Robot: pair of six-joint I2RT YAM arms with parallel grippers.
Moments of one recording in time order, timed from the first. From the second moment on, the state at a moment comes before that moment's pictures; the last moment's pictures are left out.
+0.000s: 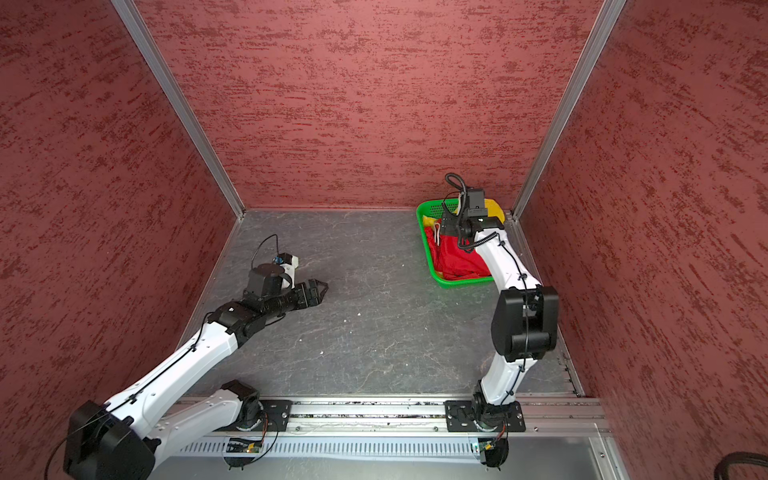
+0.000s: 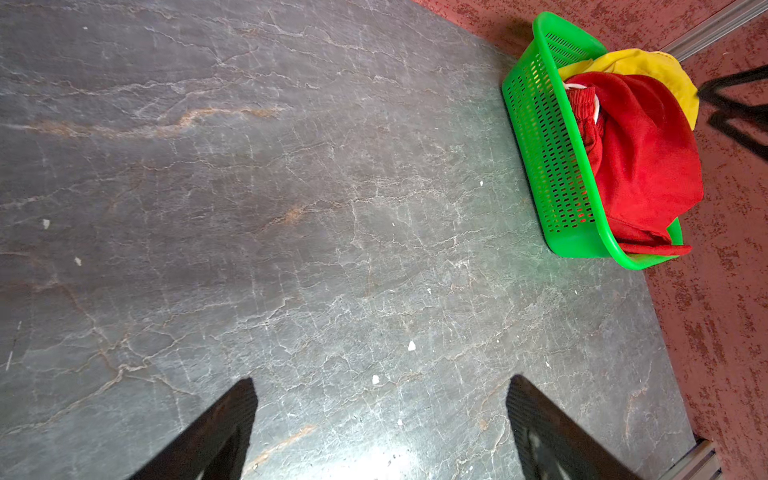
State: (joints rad) left arm -0.41 1.01 0.71 -0.39 0.11 -0.57; right arm 0.07 1.80 1.54 -0.56 0.00 0.21
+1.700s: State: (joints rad) left arm -0.37 1.08 0.79 -0.34 0.14 -0.51; right arm 0.07 1.59 1.89 -0.23 0.00 0.21
